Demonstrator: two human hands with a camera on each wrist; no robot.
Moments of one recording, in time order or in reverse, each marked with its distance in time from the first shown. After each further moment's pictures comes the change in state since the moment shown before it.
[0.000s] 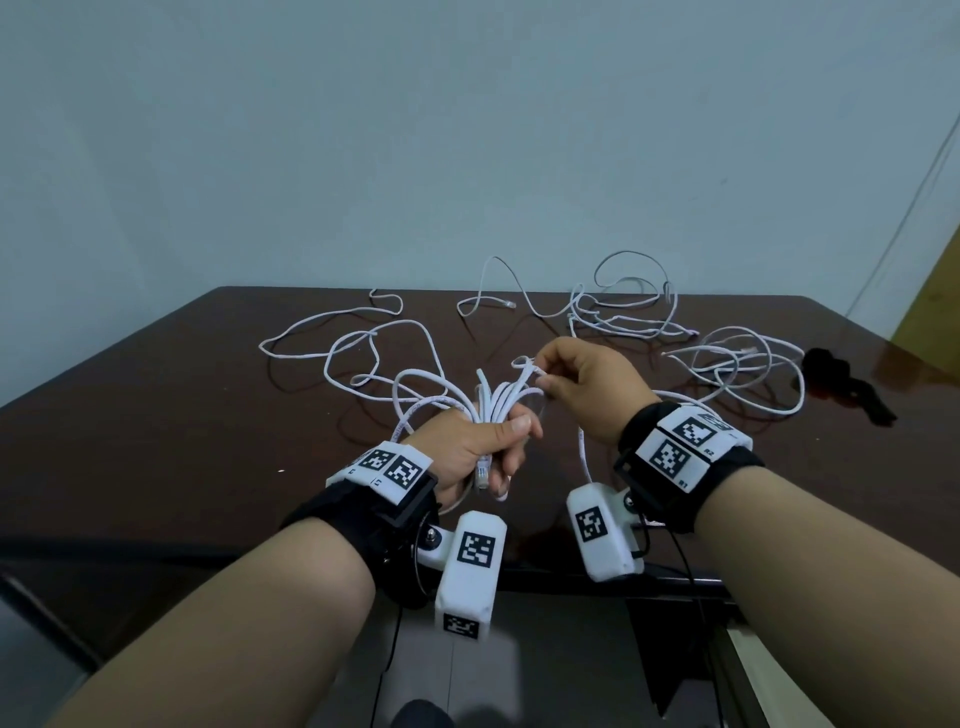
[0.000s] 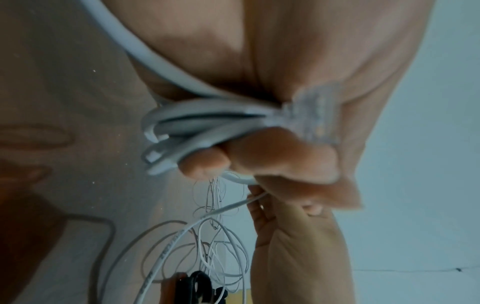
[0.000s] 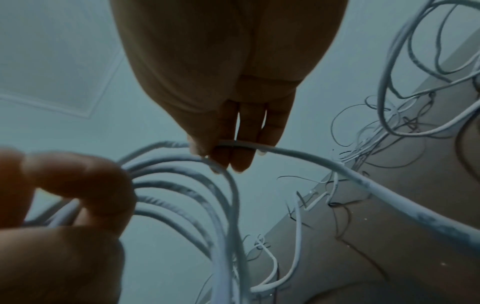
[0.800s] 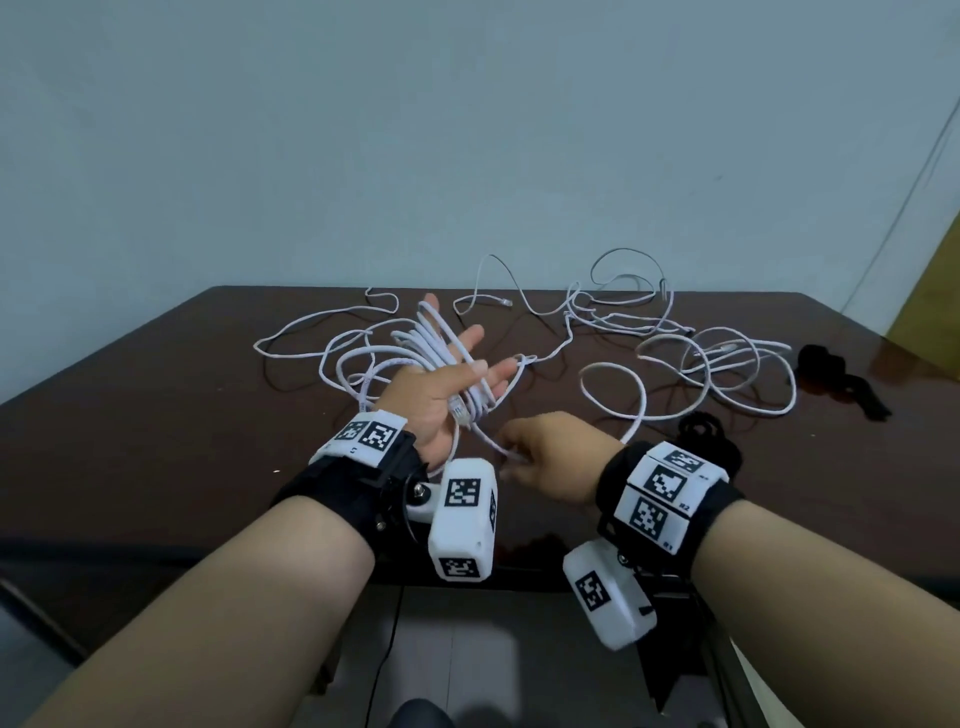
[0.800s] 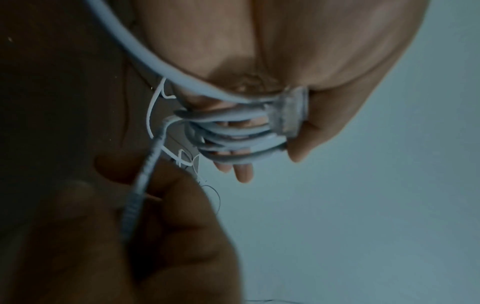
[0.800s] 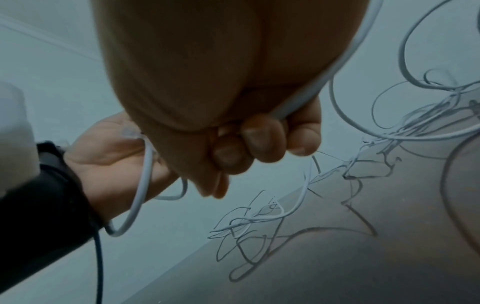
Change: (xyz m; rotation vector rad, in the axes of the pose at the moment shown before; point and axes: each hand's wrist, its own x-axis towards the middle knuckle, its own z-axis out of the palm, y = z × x) left_hand 0.011 0.029 -0.001 -0.339 0.245 0.251; right_hand -0.032 -0.017 0.024 -0.355 -0.459 -0.089
